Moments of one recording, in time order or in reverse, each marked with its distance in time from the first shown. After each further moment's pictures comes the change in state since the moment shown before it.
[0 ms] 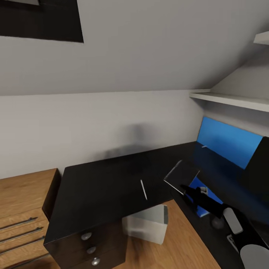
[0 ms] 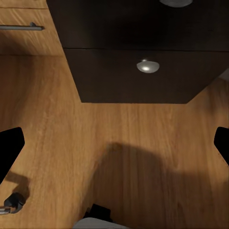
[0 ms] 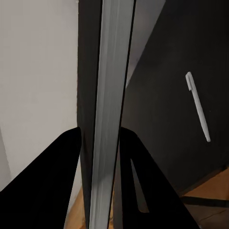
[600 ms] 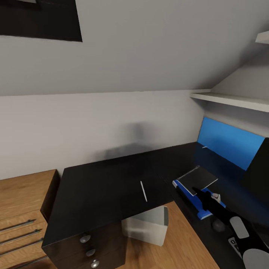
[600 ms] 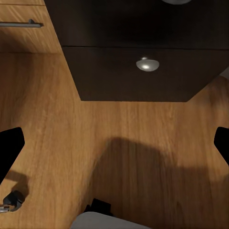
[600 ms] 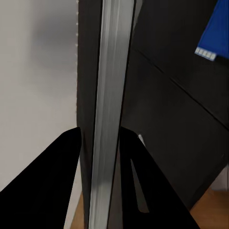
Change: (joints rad) left arm 0.000 0.000 0.003 0.017 0.001 -0.001 0.000; right arm 0.000 0.010 -0.202 0.099 -0.002 -0.187 -0.133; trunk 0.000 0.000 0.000
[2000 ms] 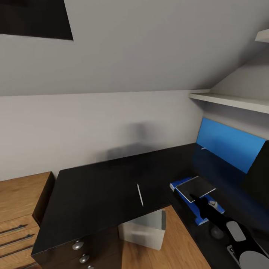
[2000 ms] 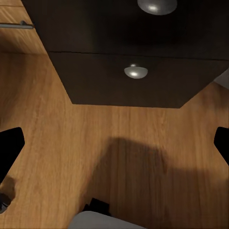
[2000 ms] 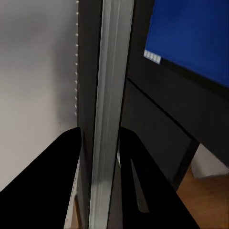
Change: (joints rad) left arm 0.000 0.000 -0.001 0.000 0.032 0.000 -0.001; right arm 0.000 0.019 -0.014 0.080 -0.052 0.005 -0.133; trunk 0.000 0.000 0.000
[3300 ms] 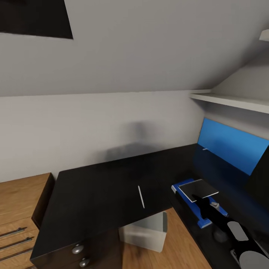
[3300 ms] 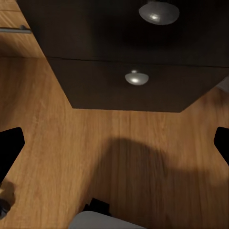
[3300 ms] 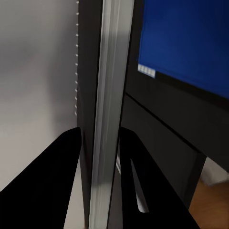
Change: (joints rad) left arm 0.000 0.000 0.000 0.000 0.000 0.000 0.000; right arm 0.000 0.000 0.001 0.003 -0.143 0.000 -0.117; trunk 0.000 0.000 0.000
